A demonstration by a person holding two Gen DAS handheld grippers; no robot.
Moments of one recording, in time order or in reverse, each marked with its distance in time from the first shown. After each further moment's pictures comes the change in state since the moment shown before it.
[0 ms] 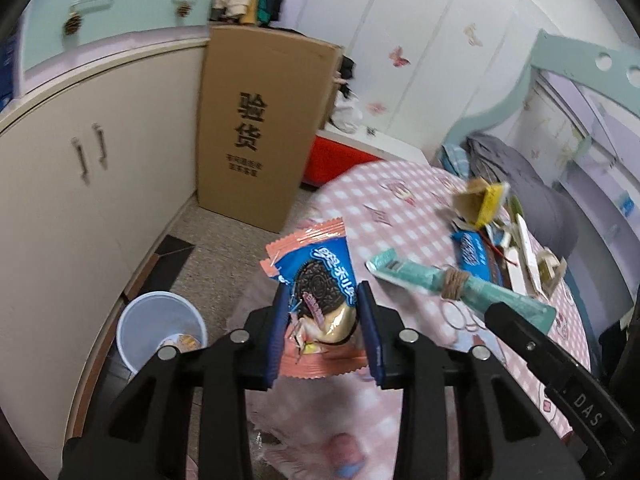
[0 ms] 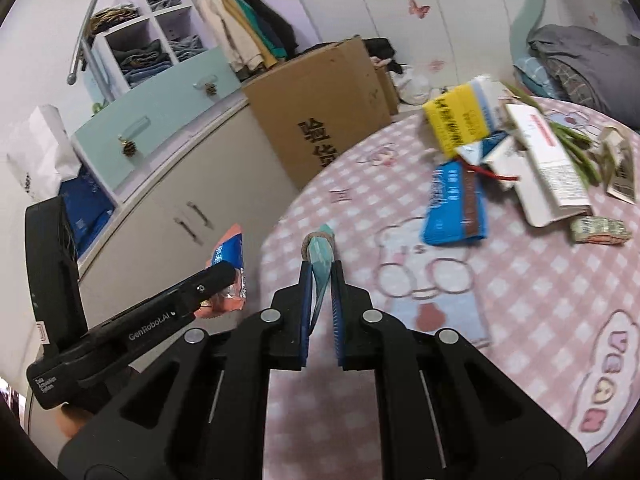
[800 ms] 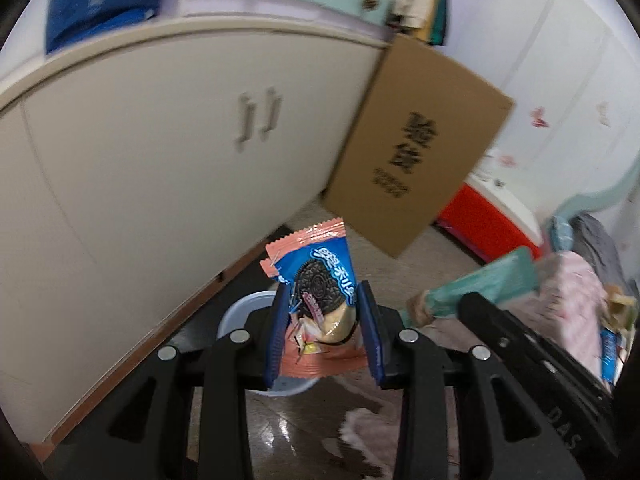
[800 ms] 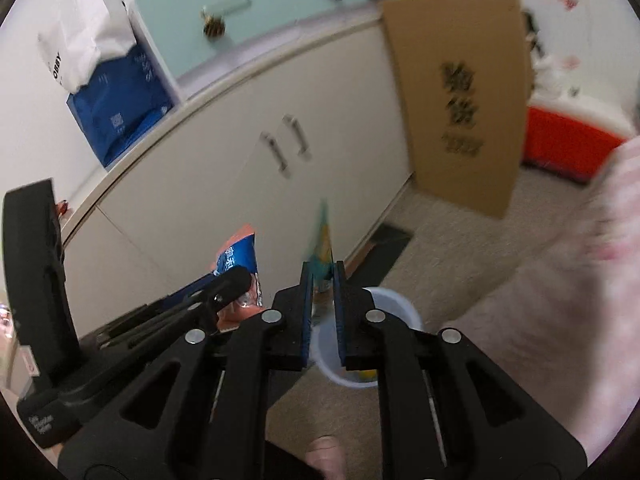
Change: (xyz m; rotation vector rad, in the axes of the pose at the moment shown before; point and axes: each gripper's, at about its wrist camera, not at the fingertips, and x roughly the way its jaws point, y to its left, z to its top) left arm 0.002 0.231 0.015 -0.321 -0.028 0.310; right arm 0.213 0.193 -0.031 -0.257 0.258 0.197
